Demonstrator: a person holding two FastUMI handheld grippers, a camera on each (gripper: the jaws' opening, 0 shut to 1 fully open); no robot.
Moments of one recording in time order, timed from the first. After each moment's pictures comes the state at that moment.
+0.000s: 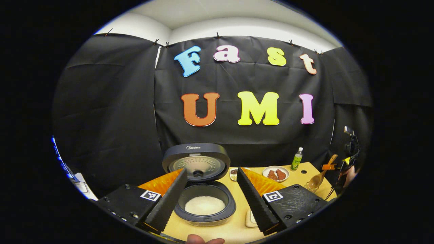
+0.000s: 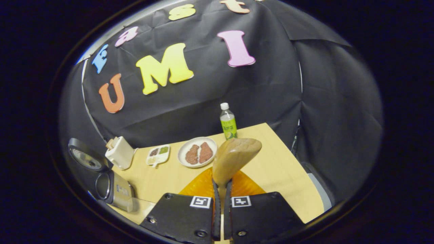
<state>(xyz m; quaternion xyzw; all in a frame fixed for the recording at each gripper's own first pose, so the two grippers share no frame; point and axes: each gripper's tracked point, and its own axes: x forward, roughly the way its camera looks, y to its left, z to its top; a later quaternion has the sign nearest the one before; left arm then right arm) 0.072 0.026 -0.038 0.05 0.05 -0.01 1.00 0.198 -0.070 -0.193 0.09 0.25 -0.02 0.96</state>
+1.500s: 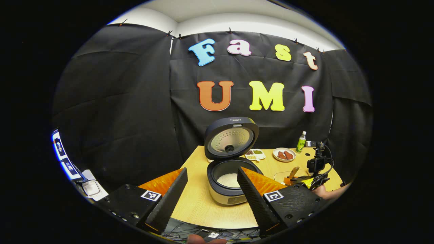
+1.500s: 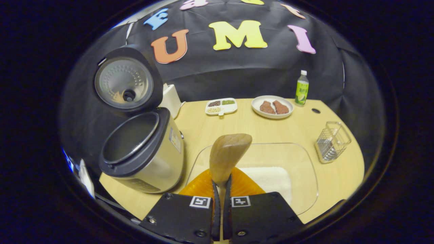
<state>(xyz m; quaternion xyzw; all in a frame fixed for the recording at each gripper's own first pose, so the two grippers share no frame) -0.018 0.137 -0.074 0.04 0.11 0.00 0.99 0.101 0.199 -0.359 0.06 0.34 0.10 0.93</state>
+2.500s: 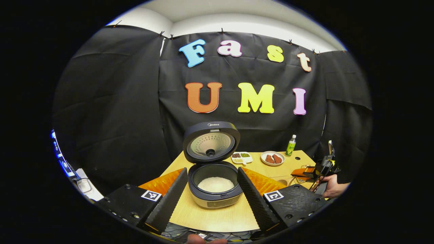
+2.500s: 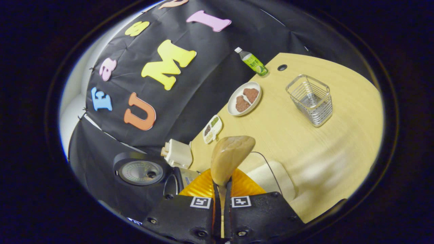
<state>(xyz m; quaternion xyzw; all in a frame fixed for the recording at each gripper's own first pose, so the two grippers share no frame) -0.007 0.077 -0.066 0.03 0.10 -0.03 0.99 0.114 0.106 -0.270 0.40 0.31 0.07 0.86</state>
